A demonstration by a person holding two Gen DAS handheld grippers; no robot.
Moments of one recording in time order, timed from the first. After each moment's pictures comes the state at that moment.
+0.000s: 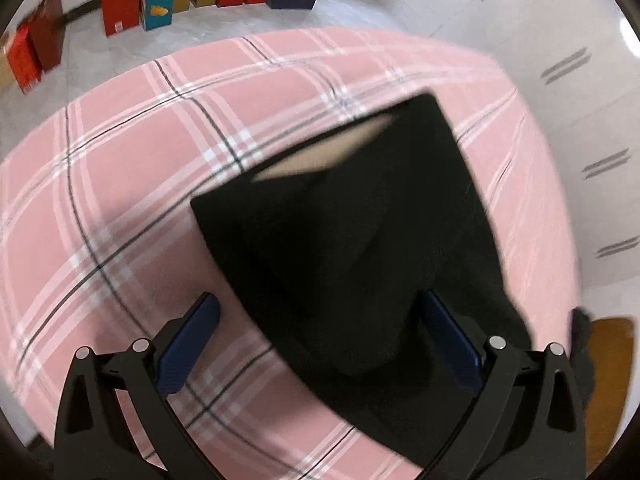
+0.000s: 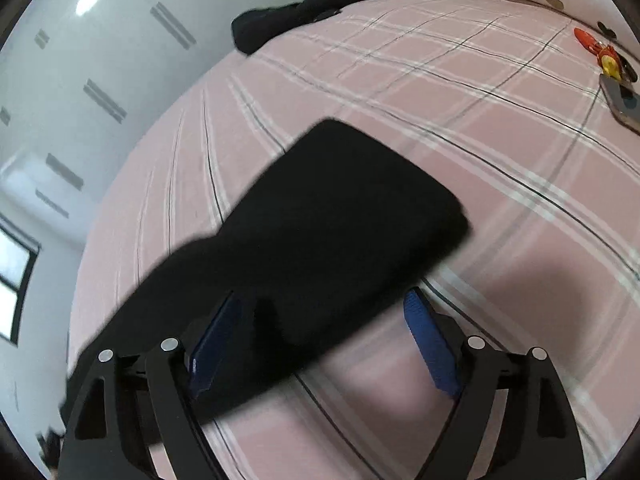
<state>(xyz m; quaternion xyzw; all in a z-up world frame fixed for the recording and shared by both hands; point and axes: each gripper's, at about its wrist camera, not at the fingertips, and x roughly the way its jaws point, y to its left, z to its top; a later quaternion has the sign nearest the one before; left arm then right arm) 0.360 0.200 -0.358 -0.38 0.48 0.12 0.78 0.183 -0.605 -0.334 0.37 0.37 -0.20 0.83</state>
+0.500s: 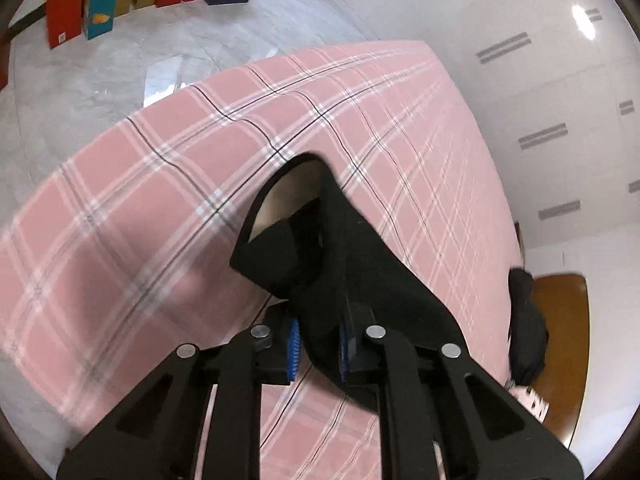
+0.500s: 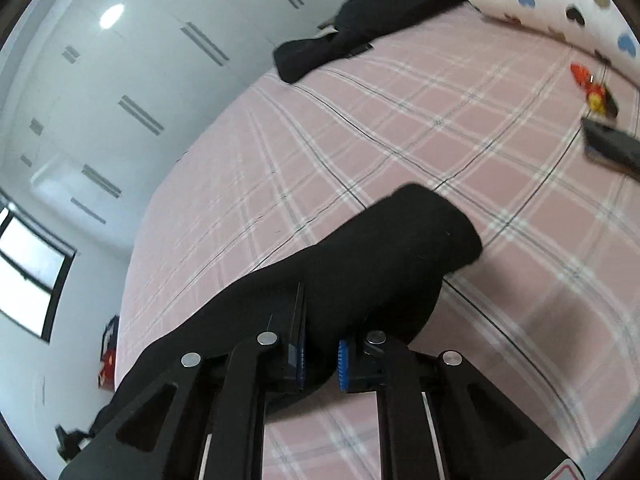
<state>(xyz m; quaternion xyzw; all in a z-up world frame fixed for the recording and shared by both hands) 0.337 0.243 -0.268 -0.37 0.50 -0.01 0.78 0.117 -0.580 -0.224 0.38 0.34 -0.15 0.84</state>
